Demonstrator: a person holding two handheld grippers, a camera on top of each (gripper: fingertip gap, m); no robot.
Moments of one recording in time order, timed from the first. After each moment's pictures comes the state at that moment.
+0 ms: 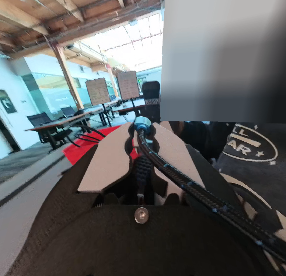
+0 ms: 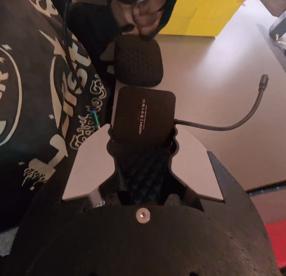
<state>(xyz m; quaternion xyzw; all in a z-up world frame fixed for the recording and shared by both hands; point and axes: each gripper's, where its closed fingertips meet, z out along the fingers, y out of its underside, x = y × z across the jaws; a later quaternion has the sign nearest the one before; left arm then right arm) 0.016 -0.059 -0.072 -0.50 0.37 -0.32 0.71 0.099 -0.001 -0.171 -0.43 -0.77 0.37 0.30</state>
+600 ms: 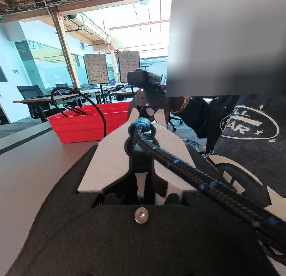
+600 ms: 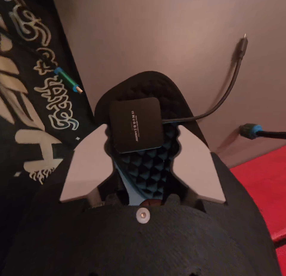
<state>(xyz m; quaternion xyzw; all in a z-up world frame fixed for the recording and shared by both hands) 0.018 -0.057 -0.130 -0.55 0.33 -0.34 0.68 0.125 0.026 -0.239 -0.63 -0.75 0.17 0.16</state>
